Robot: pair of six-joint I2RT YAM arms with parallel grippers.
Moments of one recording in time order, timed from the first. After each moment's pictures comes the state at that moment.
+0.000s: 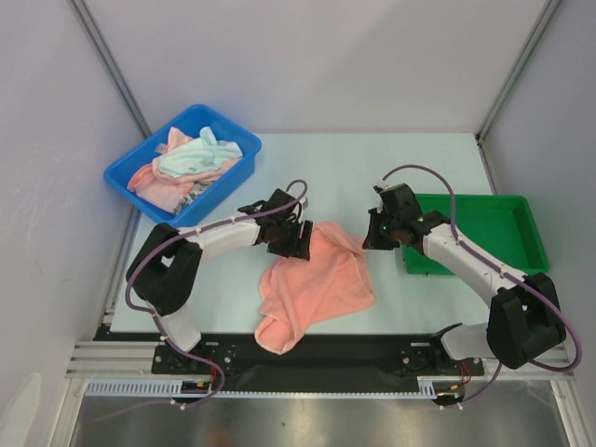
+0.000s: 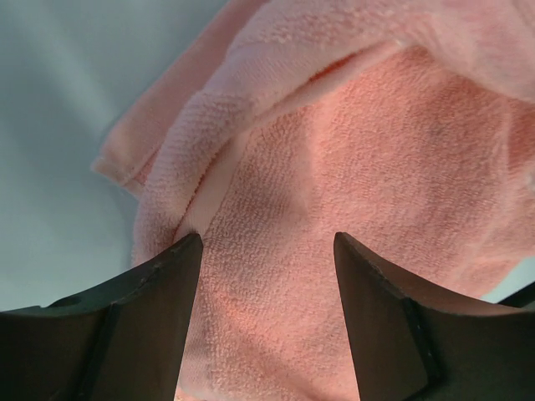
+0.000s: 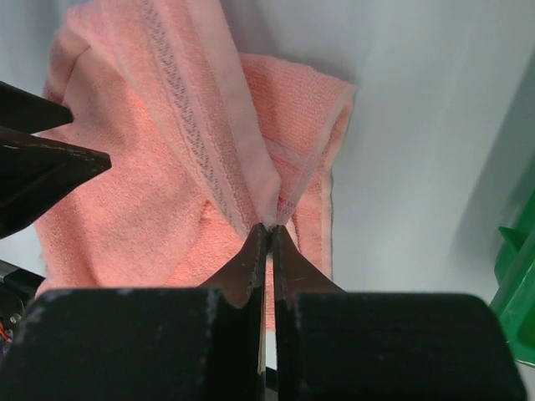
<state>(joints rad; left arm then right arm) -0.64 1.72 1.09 -0.42 0.17 -0.39 0.46 1.35 0.94 -0.53 -0.12 0.43</state>
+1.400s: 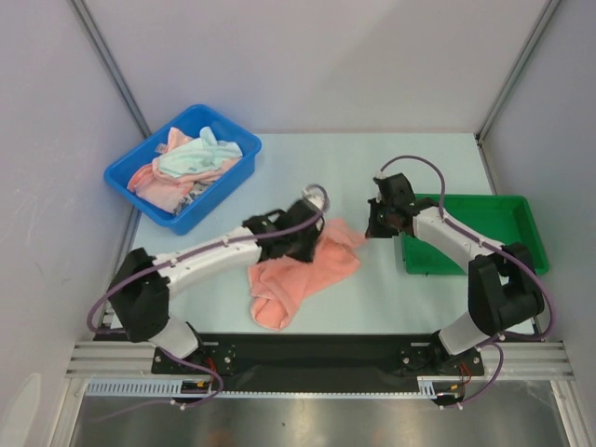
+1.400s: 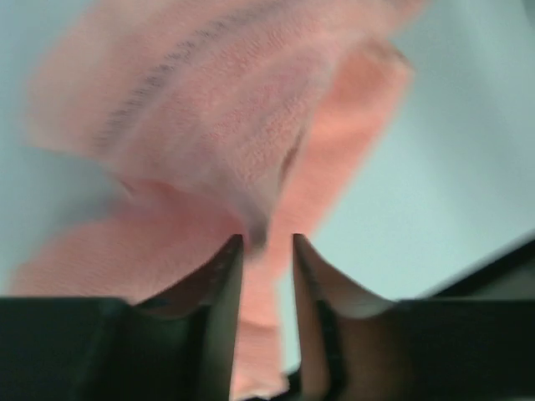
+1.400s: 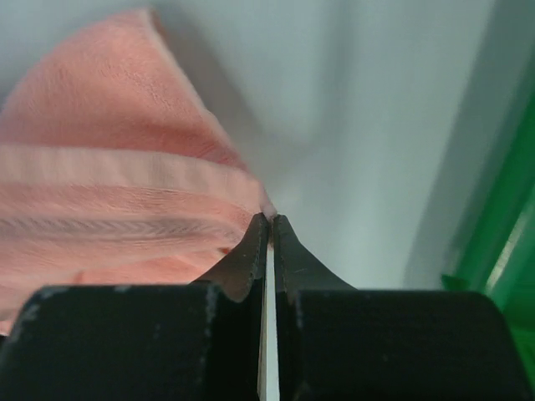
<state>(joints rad) -0.86 1.54 1.19 -0.57 -0.17 -0.39 0.39 1.54 1.04 -0.45 -0.07 0.38</state>
